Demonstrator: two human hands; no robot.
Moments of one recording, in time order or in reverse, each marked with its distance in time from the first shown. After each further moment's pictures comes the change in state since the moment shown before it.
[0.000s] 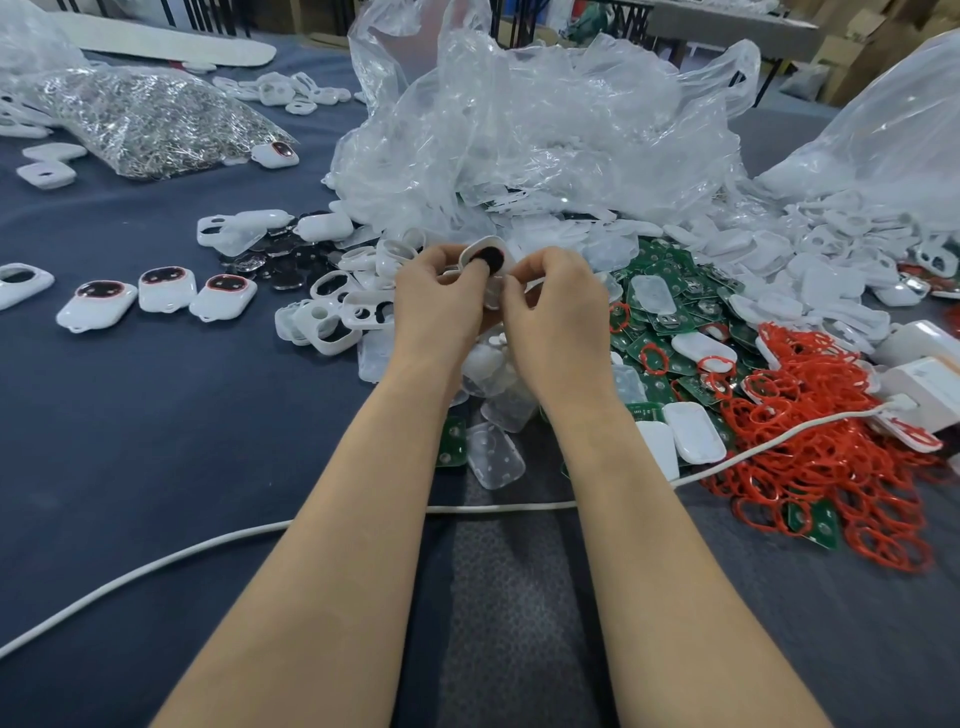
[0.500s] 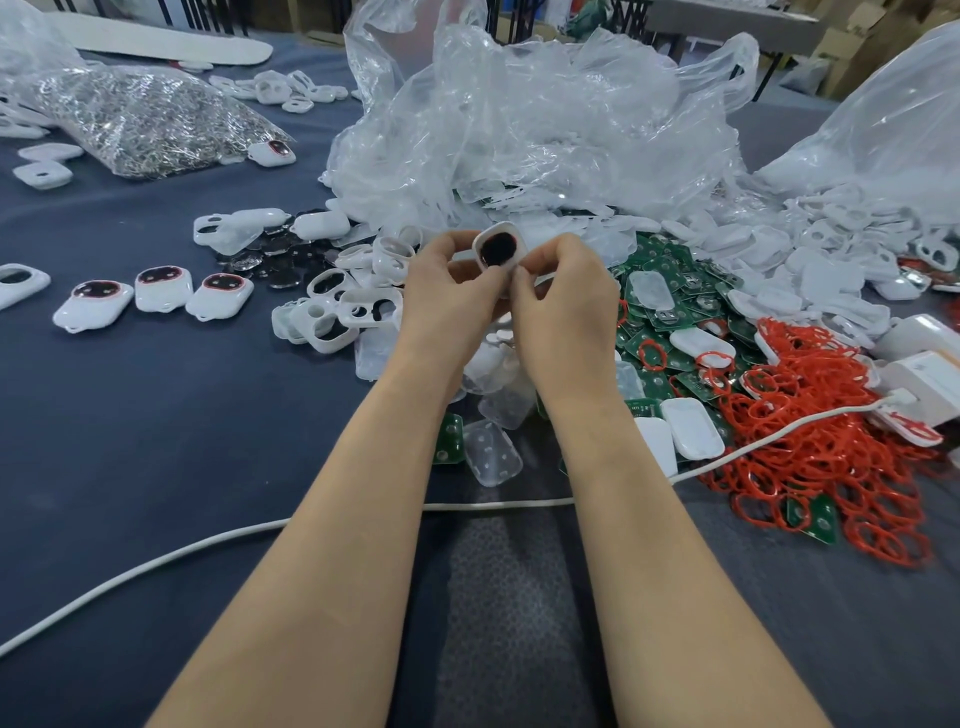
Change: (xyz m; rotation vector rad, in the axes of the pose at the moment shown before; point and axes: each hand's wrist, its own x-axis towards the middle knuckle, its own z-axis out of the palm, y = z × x) left_hand -0.005 0.001 0.003 -0.001 -0.123 0.051; right_hand 0.002 0.006 0.000 0.099 0.086 0.028
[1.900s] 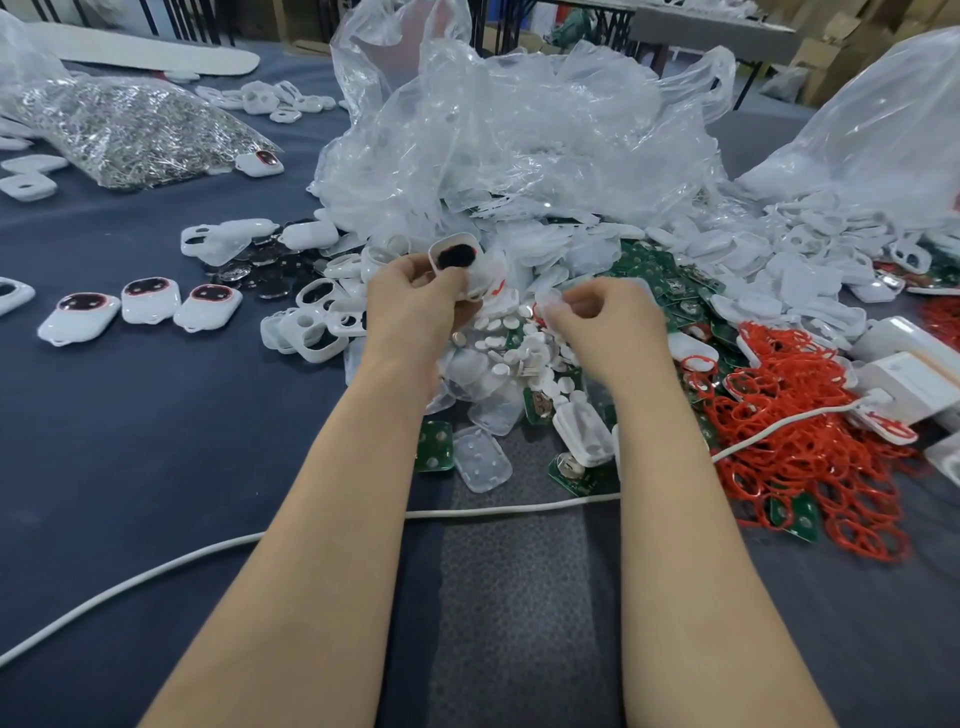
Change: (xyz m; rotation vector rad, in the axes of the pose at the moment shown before) left_hand 0.011 0.003 -0.009 -0.075 0.171 -0.152; right_hand 0.019 0.041 -0.036 -0.217 -0.177 0.168
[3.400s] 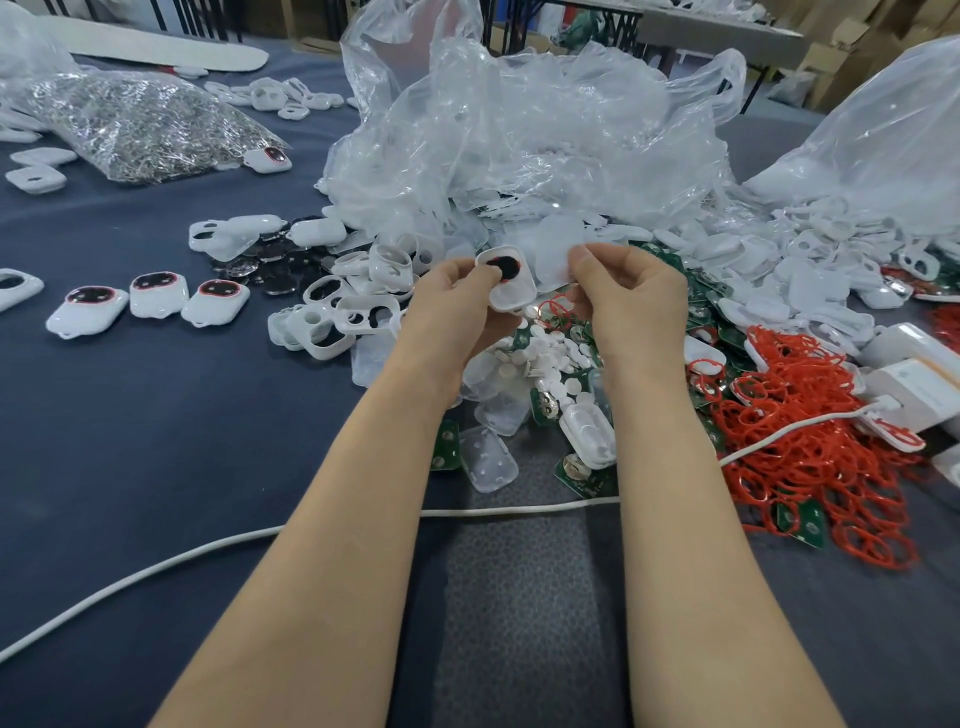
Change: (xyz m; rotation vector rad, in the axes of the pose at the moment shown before) left_hand -0.009 -0.005 0.010 0.077 -0.153 -0.101; right_hand -0.005 -0.020 0.000 0.797 0.169 0.045
